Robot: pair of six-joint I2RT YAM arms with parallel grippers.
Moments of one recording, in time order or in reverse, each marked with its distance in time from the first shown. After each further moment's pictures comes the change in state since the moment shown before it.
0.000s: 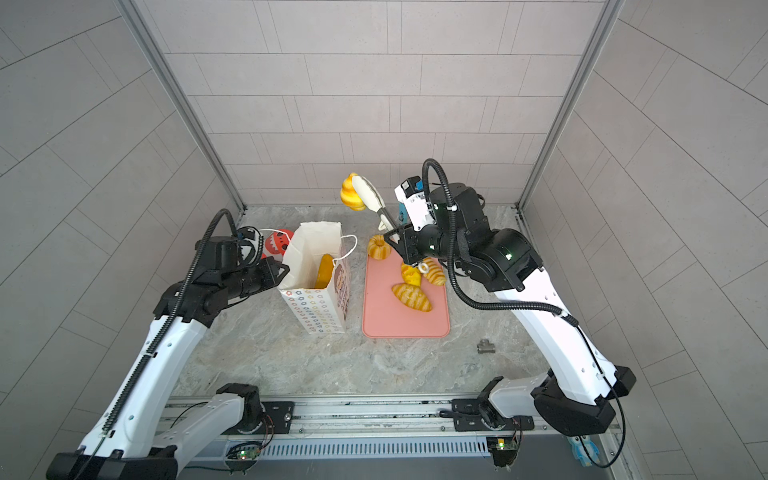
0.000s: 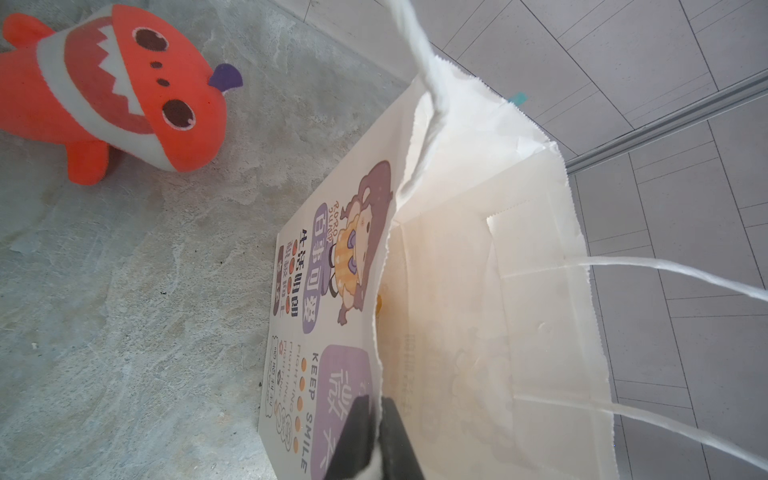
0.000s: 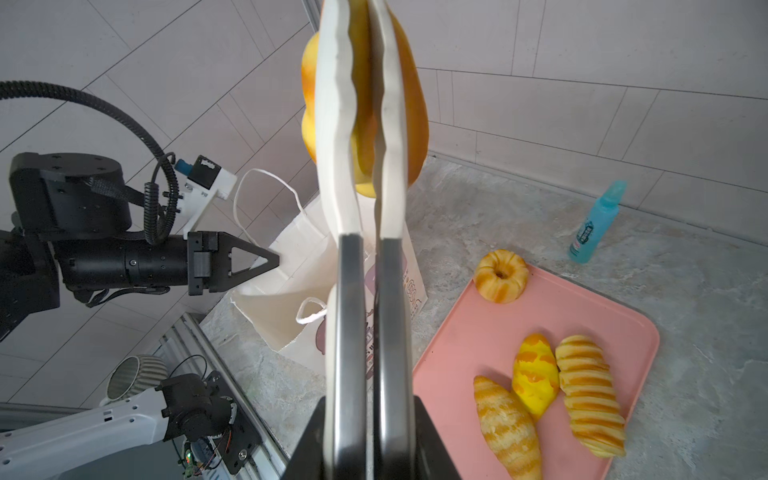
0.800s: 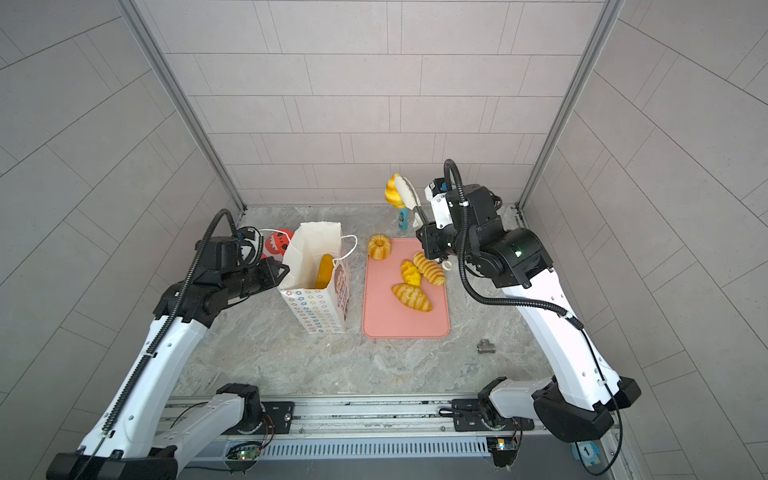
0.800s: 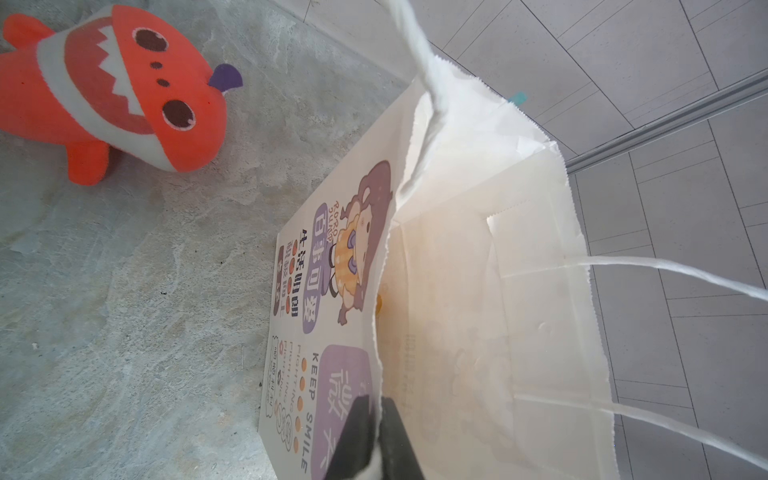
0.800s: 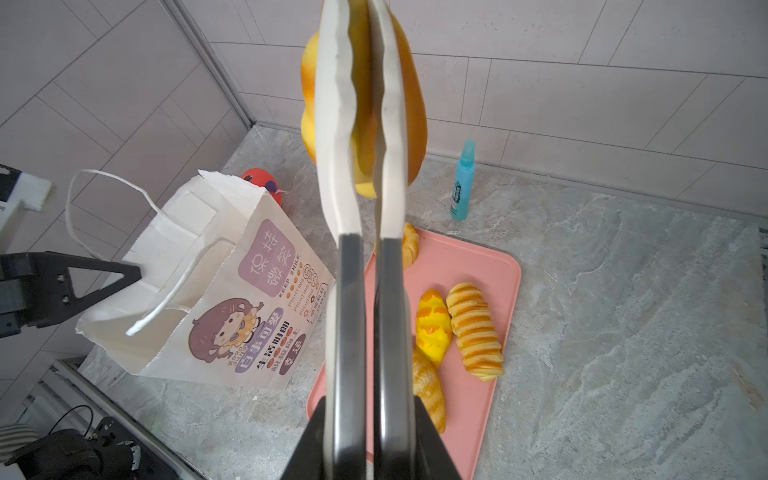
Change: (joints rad) left arm 0.000 0.000 0.000 0.000 0.000 0.002; right arm -0.151 -0.037 -0.049 -0.089 0.143 -0.026
